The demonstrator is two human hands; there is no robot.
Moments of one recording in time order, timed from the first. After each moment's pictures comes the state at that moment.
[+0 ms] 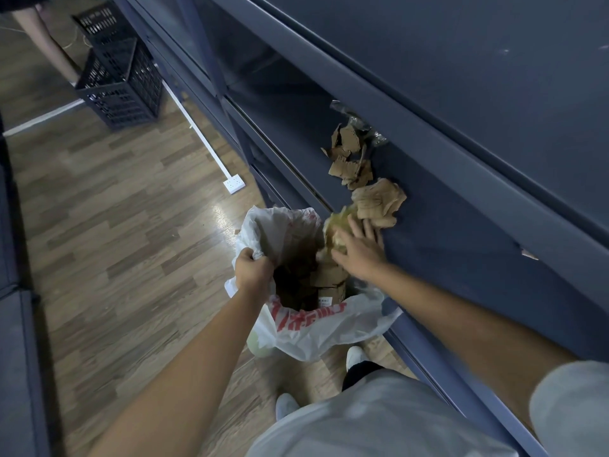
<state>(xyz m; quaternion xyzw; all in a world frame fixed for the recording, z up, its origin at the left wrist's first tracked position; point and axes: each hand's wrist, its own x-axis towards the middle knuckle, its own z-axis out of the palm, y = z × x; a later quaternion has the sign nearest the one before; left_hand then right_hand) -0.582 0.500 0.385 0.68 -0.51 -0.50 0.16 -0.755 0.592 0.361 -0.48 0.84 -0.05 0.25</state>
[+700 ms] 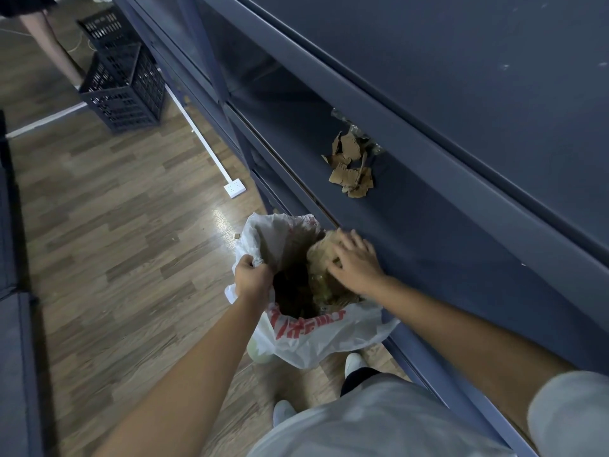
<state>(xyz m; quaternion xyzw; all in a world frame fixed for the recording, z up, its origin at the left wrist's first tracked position) -0.583 0.501 0.387 0.68 -0.51 -0.50 0.16 -0.750 0.594 0.356 -0.54 0.81 -0.06 0.23</state>
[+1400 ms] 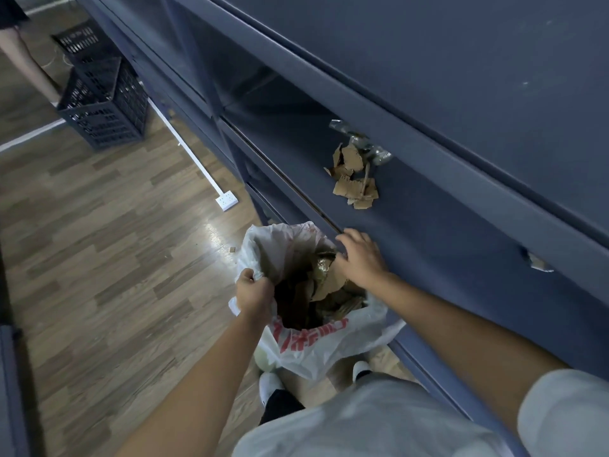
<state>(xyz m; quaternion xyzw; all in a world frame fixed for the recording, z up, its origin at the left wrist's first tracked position) -0.574 0.468 0.367 0.68 -0.47 -0.53 0.19 -0.751 0.560 0.373 -0.46 0.85 -0.13 0.20</state>
